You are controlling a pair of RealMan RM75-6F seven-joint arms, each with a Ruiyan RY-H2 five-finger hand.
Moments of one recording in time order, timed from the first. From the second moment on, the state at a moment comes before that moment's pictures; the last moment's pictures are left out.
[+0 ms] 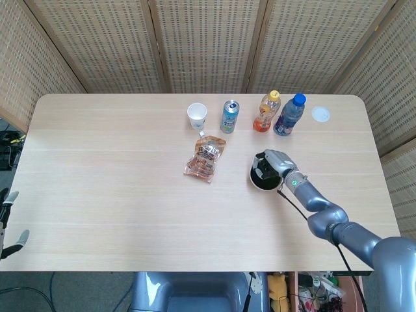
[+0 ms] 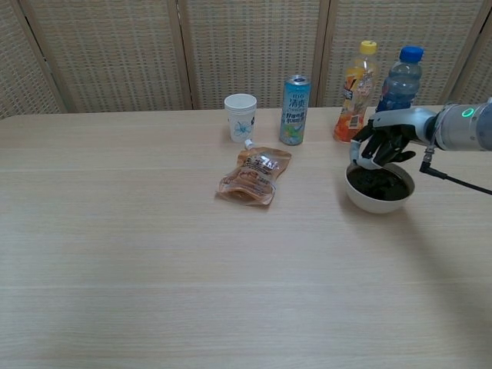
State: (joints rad) left arm 0.00 -1.13 -0.02 -1.59 1.46 1.53 0.08; right arm 0.93 -1.59 0.17 -0.88 -1.29 0.42 0.63
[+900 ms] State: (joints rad) left arm -0.01 -1.13 -0.02 -1.59 1.46 1.52 0.09; right arm 0.89 -1.49 0.19 -1.02 -1.30 0.40 0.71
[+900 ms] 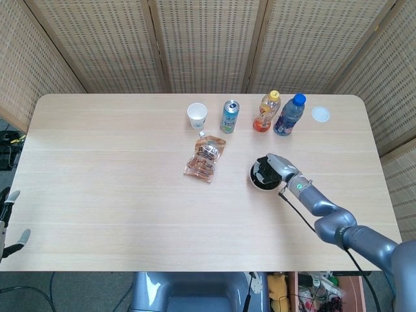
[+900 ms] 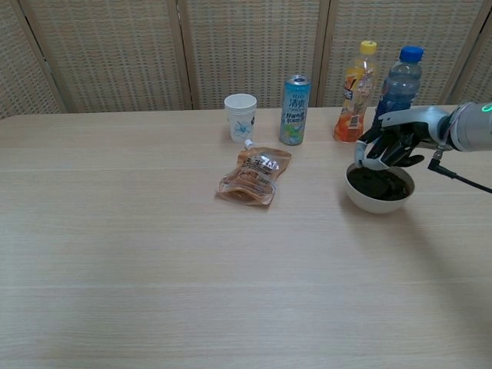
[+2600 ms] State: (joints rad) left arm 0.01 -1.13 -0.02 -1.59 1.45 1.52 0.09; right arm 0.96 -1.56 0.23 -0.92 -1.32 0.32 0.72
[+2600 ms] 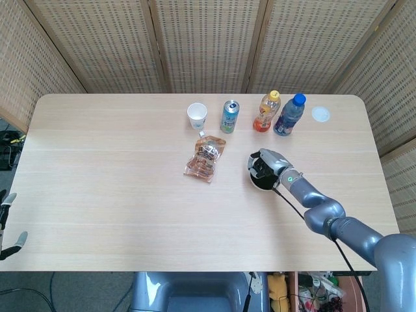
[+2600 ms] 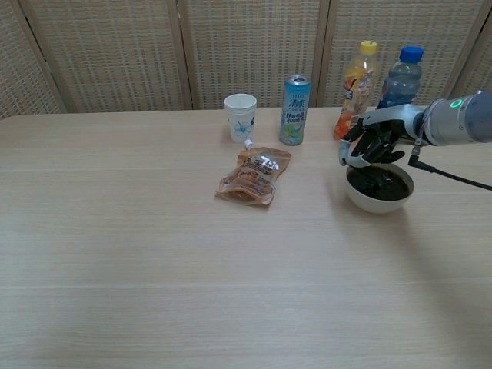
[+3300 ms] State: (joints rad) left arm -0.01 -1.14 -0.03 -1.58 1.45 1.51 0.09; right arm 0.92 -1.49 0.20 -1.00 -1.33 0.33 0.71
